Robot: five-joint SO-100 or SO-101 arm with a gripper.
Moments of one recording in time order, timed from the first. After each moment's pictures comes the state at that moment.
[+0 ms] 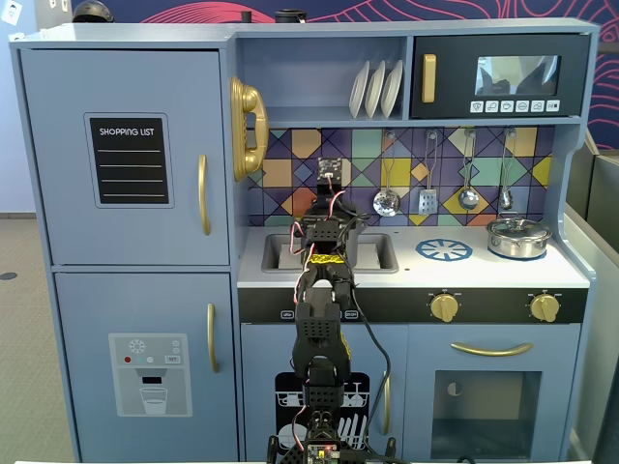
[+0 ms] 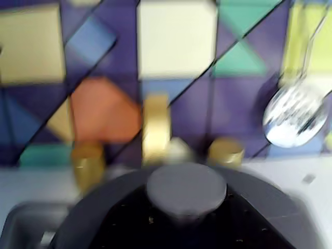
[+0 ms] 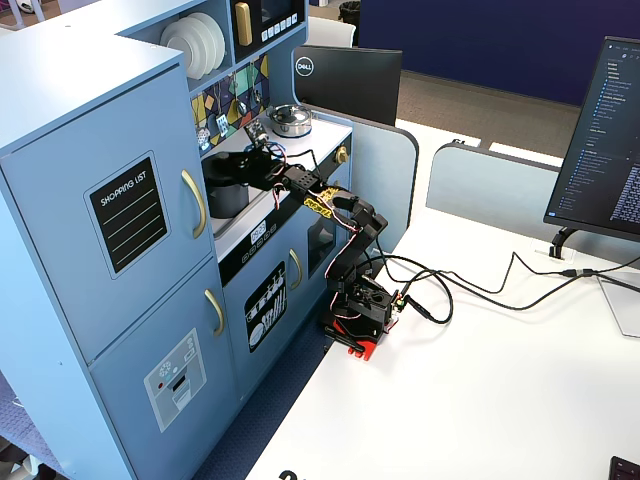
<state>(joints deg) 4.0 117.7 101.1 11.7 -93.2</state>
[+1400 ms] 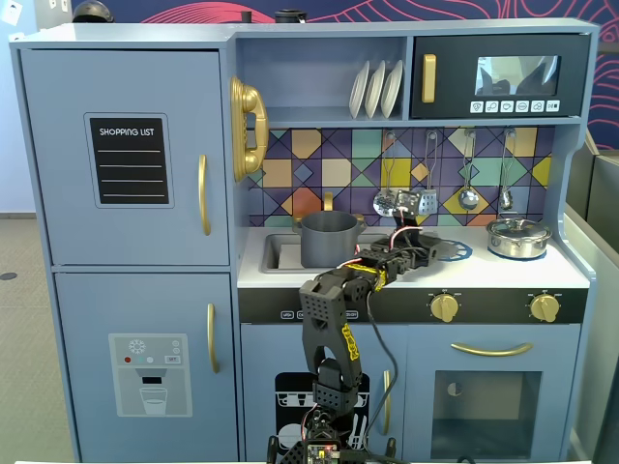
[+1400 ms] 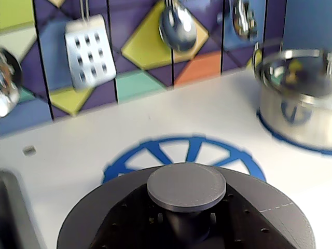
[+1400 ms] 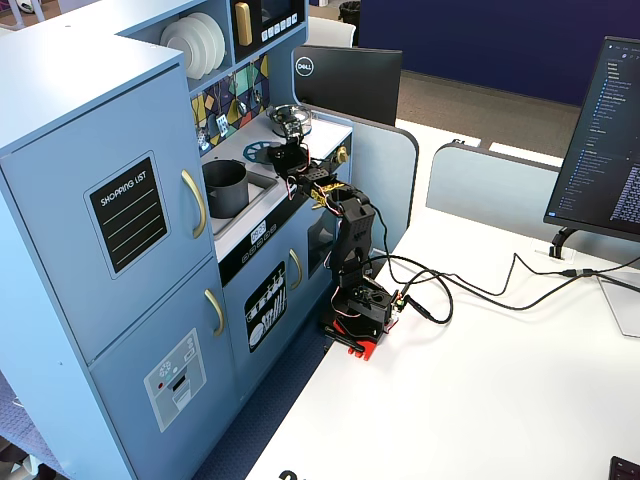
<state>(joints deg) 30.8 102.5 109.9 -9.5 -91.9</state>
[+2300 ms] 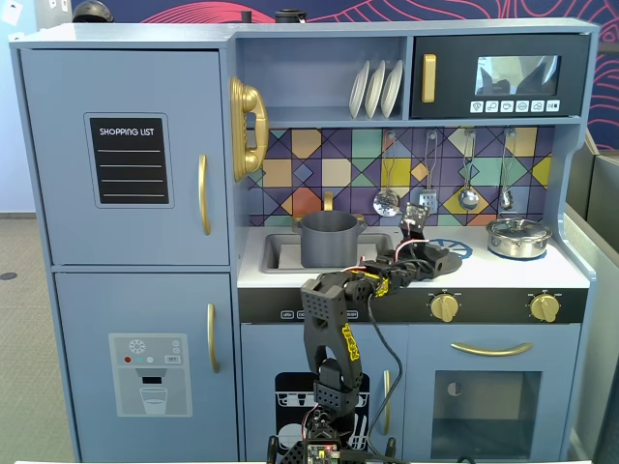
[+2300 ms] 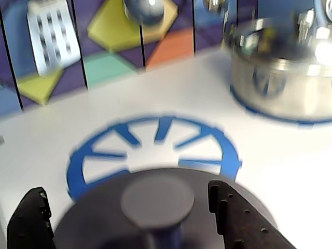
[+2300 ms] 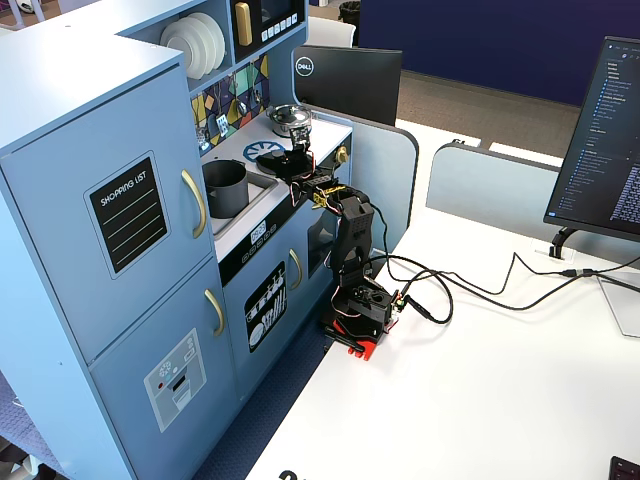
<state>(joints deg) 33.5 103.8 116.0 -16.3 -89.5</state>
